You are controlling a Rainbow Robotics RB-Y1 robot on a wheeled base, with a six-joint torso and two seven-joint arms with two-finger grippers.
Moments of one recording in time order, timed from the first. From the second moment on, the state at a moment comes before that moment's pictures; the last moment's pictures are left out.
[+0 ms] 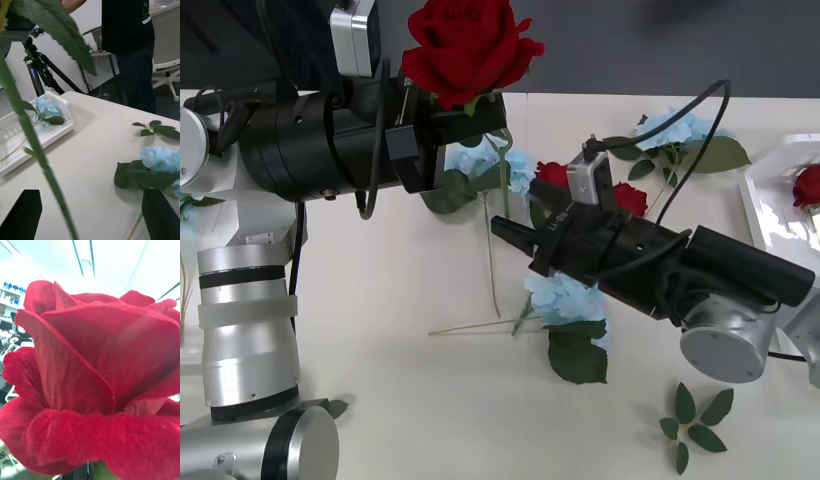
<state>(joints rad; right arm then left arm) -0.38 -0.89 0.82 -1.97 -0.97 -0.02 1.64 -0.51 0.02 0.31 -1.73 1.73 1.57 -2.54</state>
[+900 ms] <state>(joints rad) -0.40 -0.88 0.82 -2.02 -1.00 -0.04 1.62 -0.51 0.02 0.31 -1.73 1.73 1.57 -2.54</state>
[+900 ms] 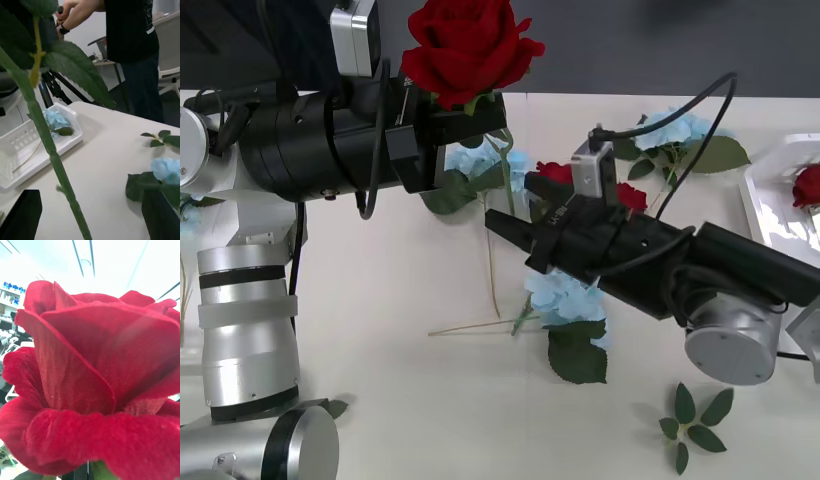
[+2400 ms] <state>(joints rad) -0.44 -0.85 0.82 -2.00 -1.02 -0.02 1.62 -0.51 0.02 0.31 -1.73 1.73 1.57 -2.54</state>
